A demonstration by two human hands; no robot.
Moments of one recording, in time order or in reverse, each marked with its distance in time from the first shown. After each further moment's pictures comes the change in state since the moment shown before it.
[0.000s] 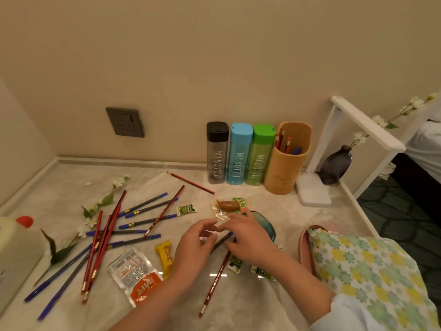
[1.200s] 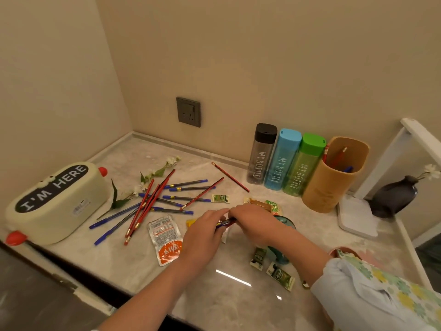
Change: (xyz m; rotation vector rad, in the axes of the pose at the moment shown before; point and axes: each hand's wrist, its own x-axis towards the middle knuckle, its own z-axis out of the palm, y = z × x) left_hand -0.031 0.004 -0.017 0.435 0.195 0.094; right_hand 0.042 -0.008 -0.004 -0.277 -0.192 -0.430
